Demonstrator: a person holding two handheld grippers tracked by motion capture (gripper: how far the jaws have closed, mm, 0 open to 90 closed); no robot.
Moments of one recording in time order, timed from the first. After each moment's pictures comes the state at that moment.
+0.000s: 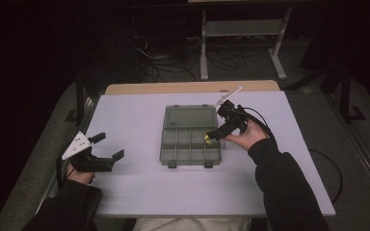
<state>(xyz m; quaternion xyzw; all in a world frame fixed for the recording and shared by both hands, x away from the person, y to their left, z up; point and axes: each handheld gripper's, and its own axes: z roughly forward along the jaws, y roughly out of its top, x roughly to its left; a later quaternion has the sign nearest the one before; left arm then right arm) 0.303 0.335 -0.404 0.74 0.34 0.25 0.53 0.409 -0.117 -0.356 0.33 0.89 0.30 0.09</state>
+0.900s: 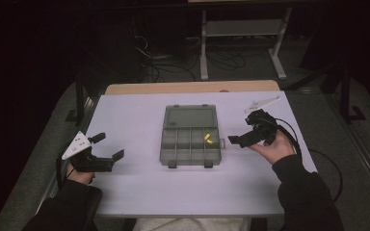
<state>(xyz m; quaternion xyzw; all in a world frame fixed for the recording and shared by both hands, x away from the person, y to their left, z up) 0.303 0.335 -0.404 0.74 0.34 0.25 0.53 0.367 -0.188 -0.355 0.36 0.85 0.37 0.11</state>
